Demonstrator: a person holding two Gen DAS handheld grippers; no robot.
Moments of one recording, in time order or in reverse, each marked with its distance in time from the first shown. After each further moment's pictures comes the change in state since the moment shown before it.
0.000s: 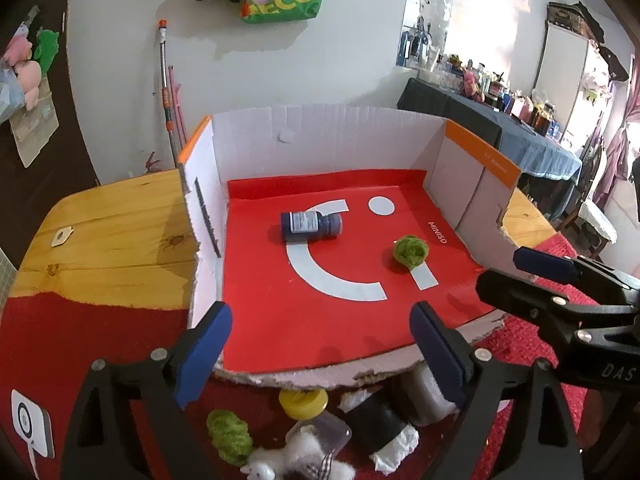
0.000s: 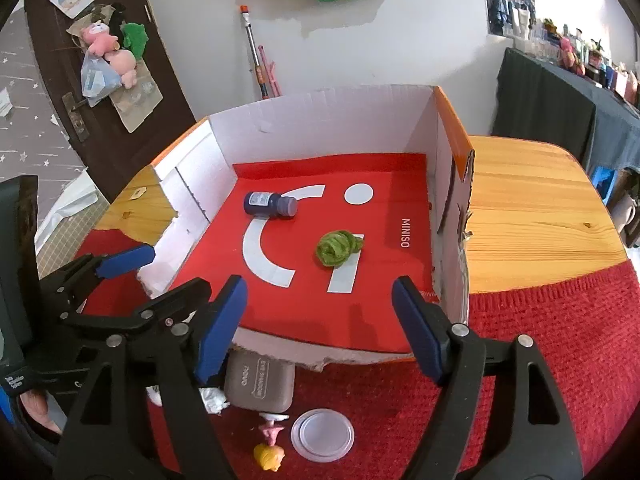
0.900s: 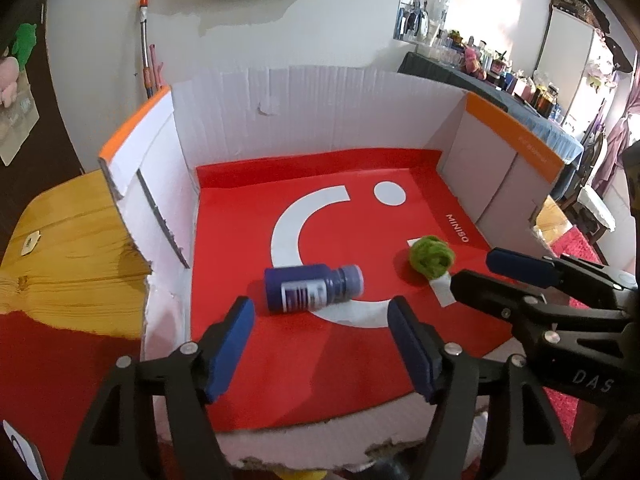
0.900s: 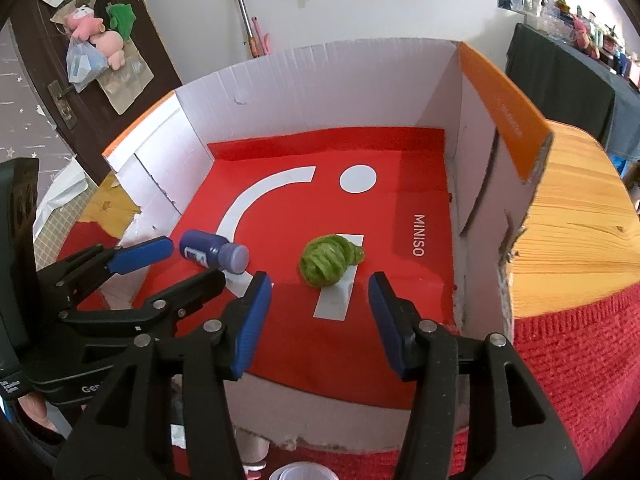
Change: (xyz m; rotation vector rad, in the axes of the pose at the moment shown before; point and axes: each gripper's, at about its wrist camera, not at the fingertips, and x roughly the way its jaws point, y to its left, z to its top) left arm 0.053 0.003 0.018 0.018 0.096 -0.027; right arm 0.056 -0.014 0.015 0.013 0.106 0.005
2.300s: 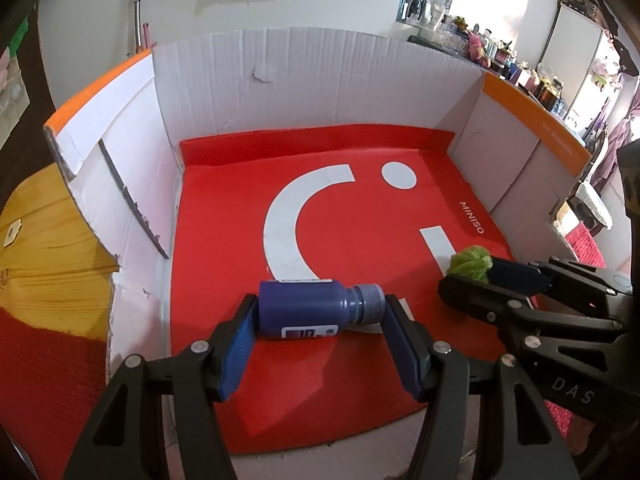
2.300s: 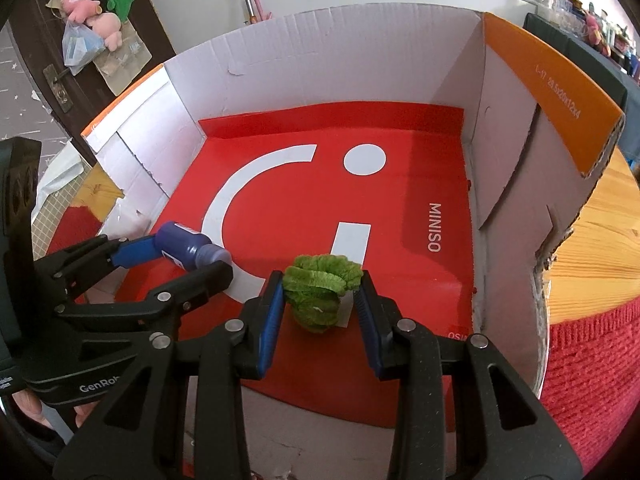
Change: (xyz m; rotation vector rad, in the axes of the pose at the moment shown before) left arm 0.027 0.006 0.001 -0.016 0.075 -0.023; right arm 0.029 -0.002 0.002 -0.019 0.082 0.000
